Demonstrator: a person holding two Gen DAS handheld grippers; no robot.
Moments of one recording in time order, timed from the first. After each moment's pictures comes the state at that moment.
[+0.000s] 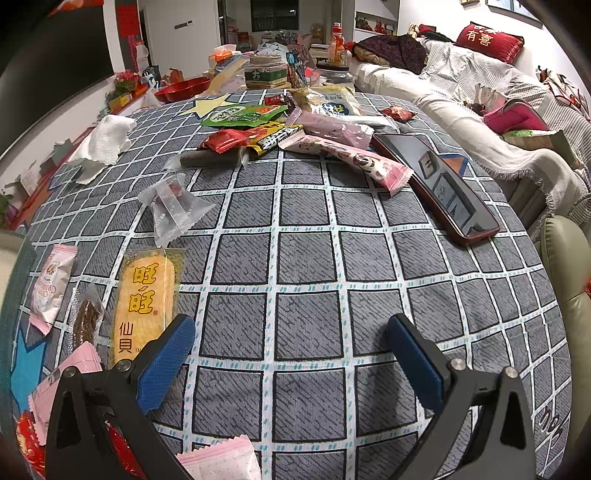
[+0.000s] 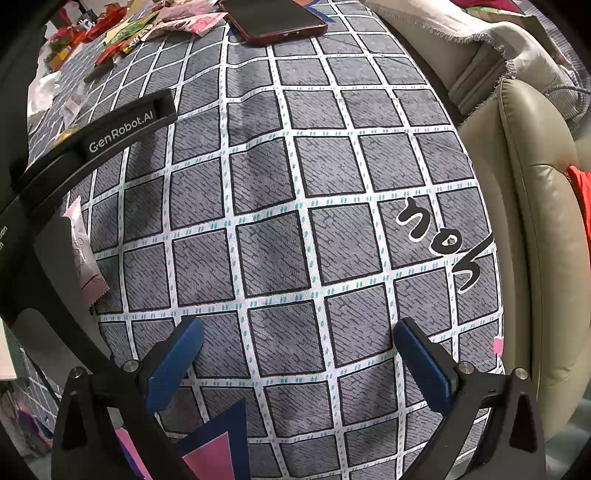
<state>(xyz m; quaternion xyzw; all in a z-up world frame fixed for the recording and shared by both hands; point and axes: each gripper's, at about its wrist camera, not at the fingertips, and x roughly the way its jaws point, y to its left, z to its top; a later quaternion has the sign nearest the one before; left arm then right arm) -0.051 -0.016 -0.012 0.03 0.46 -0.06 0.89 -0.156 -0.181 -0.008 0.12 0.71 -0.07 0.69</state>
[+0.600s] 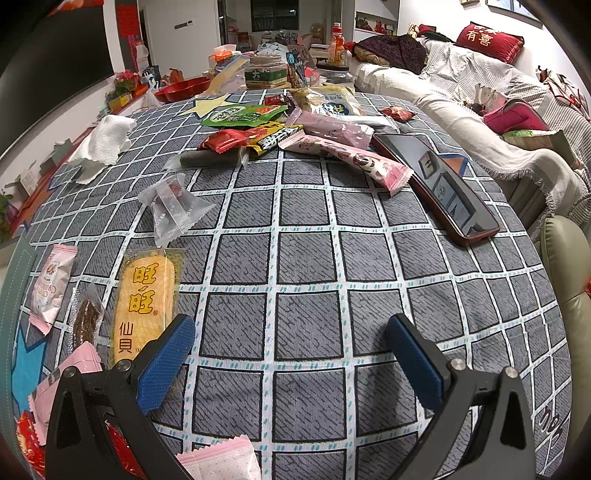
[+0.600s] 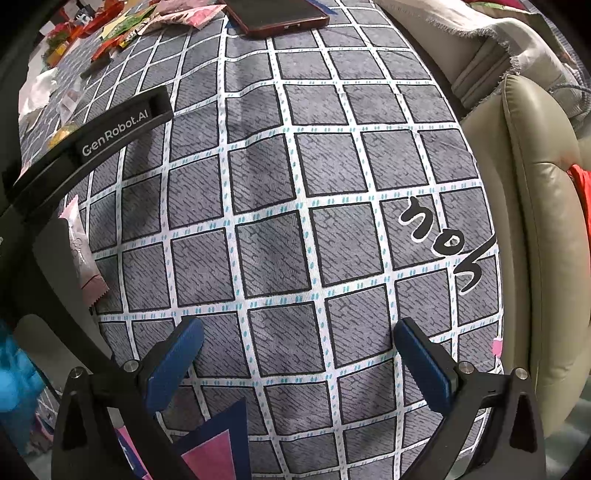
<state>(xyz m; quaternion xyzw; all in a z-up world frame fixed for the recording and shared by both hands) -0.051 -0.016 -0.012 0.03 0.46 -0.06 0.89 -0.153 -0.182 -0.010 0.12 0.72 -0.07 0.68</state>
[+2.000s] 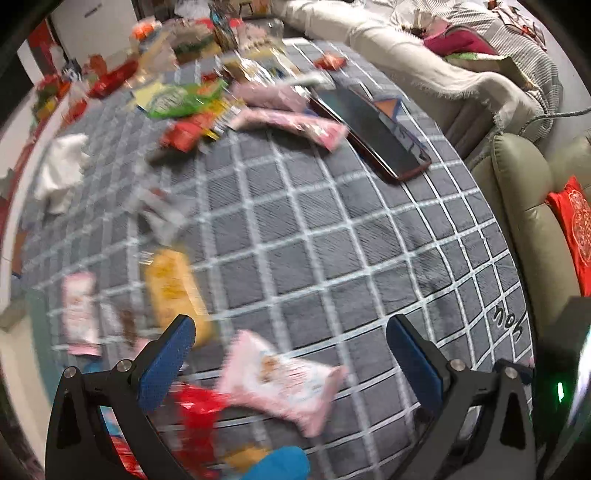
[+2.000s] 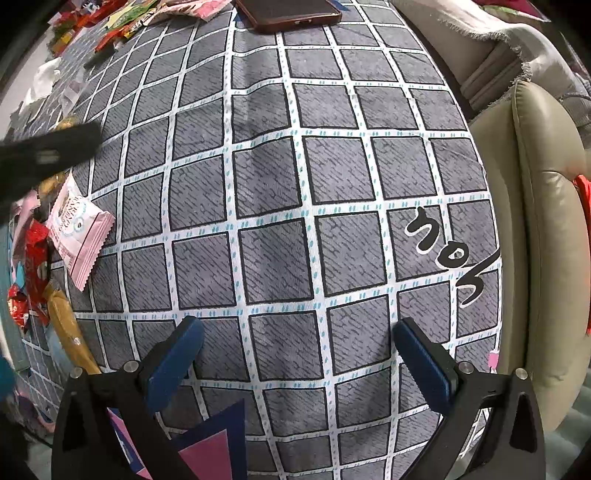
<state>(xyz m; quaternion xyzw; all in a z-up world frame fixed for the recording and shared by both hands) -0.046 0.008 0.046 0.12 0.57 -0.17 0.80 -0.150 -0.183 -0.011 0.07 0.71 -0.08 0.69</state>
